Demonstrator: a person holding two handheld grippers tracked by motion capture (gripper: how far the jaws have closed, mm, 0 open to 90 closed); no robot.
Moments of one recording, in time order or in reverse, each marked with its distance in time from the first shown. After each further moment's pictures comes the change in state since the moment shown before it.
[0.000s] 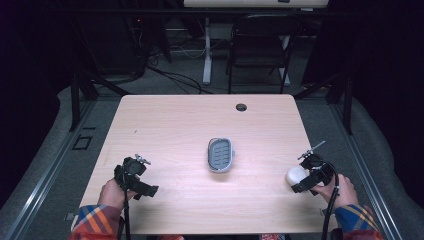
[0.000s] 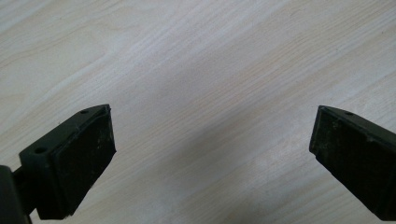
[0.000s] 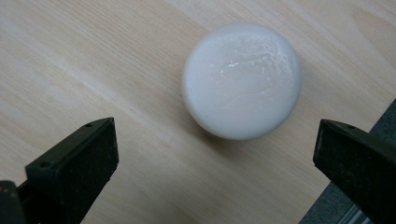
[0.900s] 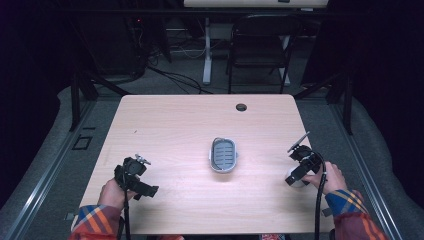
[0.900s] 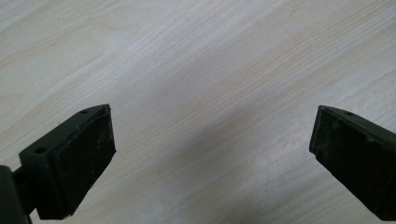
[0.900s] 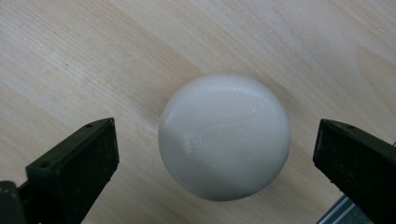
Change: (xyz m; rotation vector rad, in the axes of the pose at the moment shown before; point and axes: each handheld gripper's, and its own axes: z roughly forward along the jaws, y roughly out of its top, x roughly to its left) left arm 0.000 0.000 0.000 0.003 -0.003 0.004; right arm -0.008 0.038 0.022 0.076 -0.002 -0.011
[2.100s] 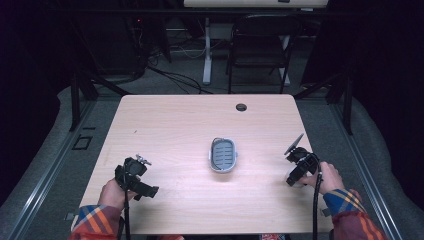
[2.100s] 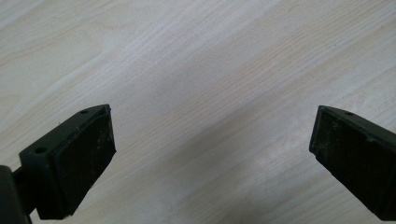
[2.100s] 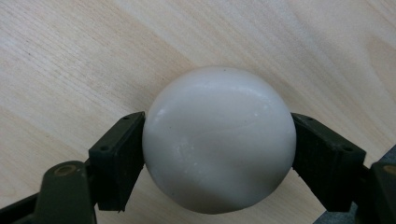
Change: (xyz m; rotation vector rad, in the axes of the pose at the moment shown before) left arm -0.001 0.000 0.001 0.008 0.000 0.010; right arm 0.001 0.006 0.011 0.101 -0.059 -0.040
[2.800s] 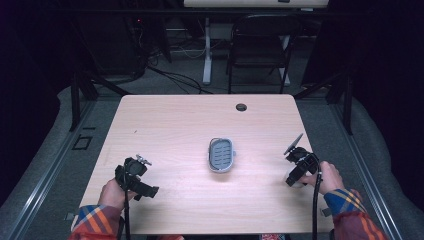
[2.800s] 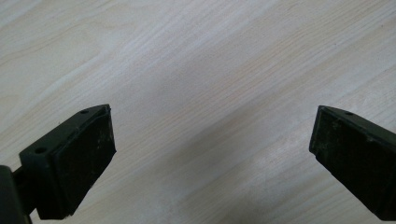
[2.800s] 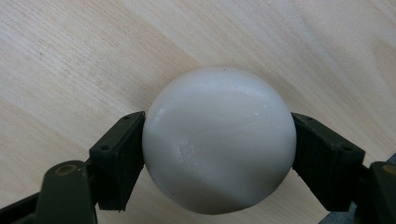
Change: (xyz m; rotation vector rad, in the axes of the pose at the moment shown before) left arm 0.000 0.000 0.000 0.001 0.000 0.002; right arm 0.002 0.000 -0.001 -0.017 0.021 0.004
